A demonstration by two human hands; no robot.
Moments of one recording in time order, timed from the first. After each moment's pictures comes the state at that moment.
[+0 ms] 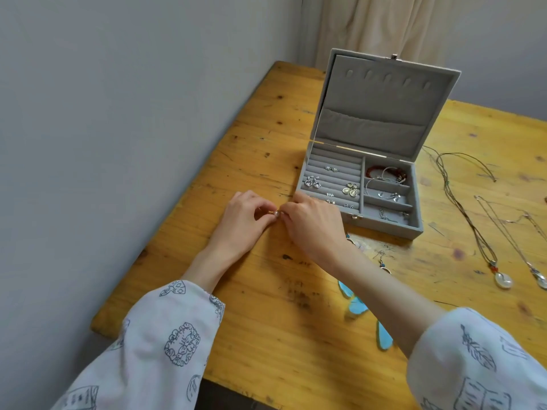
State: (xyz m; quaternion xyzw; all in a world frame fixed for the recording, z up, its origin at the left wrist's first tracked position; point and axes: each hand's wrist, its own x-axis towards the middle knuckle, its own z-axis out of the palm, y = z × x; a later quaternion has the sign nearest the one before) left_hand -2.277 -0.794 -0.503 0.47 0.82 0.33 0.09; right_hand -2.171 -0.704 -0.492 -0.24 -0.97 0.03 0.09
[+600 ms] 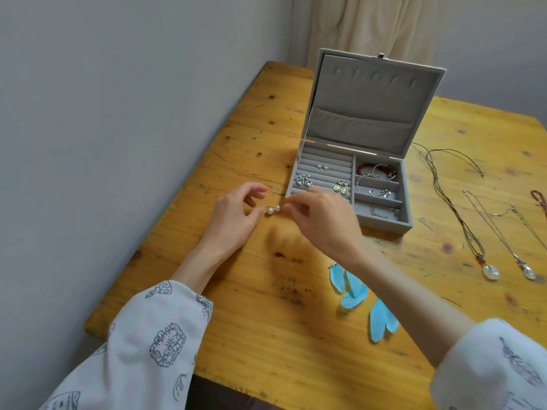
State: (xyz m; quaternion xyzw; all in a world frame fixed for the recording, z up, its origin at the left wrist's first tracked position) left_hand -2.272 -0.796 -0.489 0.45 0.79 0.40 0.12; right_hand -2.145 -0.699 -0.472 -0.30 -0.92 0.17 0.16
